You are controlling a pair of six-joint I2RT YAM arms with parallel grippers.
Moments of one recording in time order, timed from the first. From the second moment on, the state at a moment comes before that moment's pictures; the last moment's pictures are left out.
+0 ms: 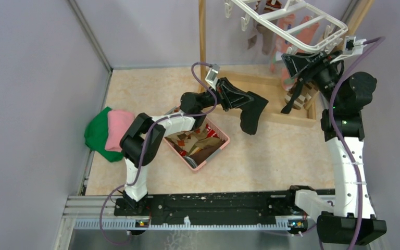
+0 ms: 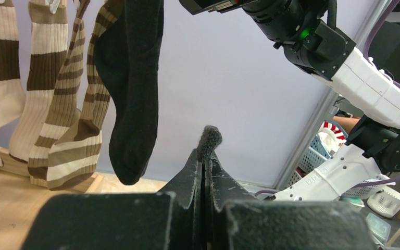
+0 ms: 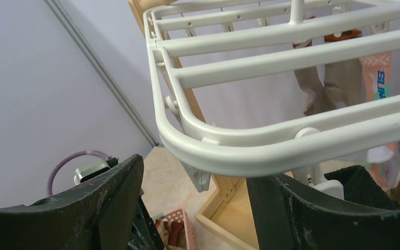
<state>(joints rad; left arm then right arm) -0.69 1.98 1.29 1.47 0.80 -0.98 -0.06 1.00 1.24 0.06 -0.51 0.56</state>
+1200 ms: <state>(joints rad) -0.69 1.97 1.28 1.47 0.79 -0.98 -0.03 1.08 1.22 0.25 -0.45 0.60</state>
